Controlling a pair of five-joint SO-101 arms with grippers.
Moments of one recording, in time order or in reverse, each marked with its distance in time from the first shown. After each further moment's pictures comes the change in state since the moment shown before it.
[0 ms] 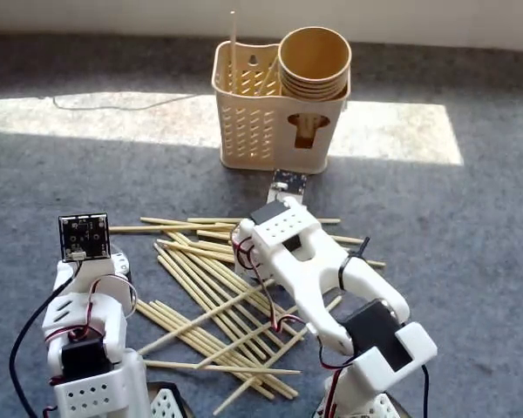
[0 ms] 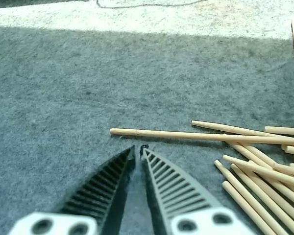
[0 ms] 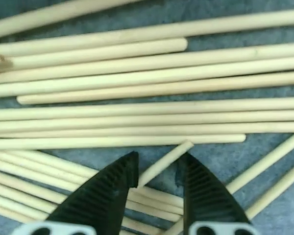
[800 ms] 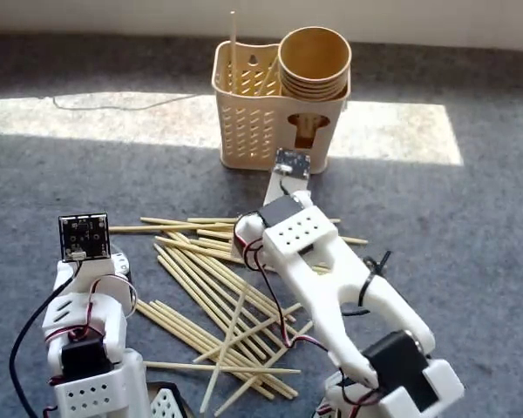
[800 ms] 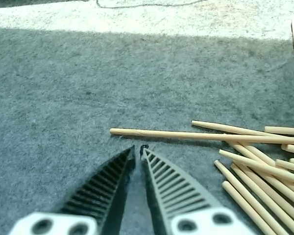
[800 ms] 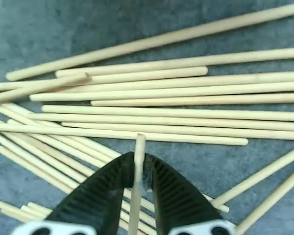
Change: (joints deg) left arm 0.0 0.0 0.0 0.0 0.0; right arm 0.1 -14.6 -0.9 1.2 0.0
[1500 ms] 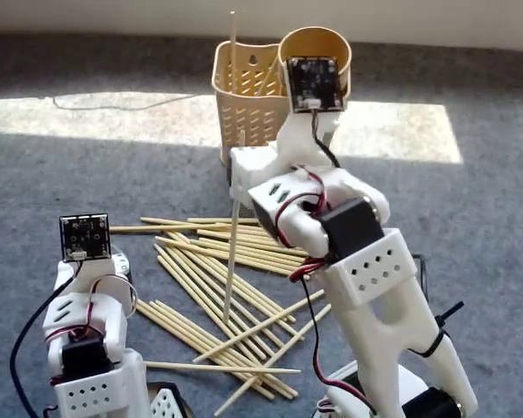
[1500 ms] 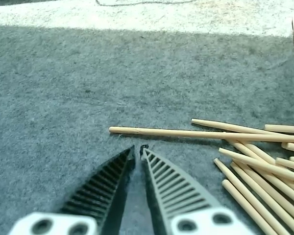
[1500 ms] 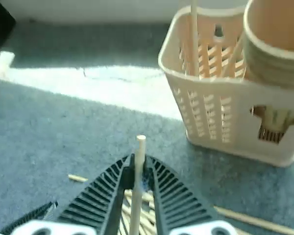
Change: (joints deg) left arm 0.0 0.0 0.3 0.0 0.0; right arm 3.6 -19.1 -21.9 -6.0 25.1
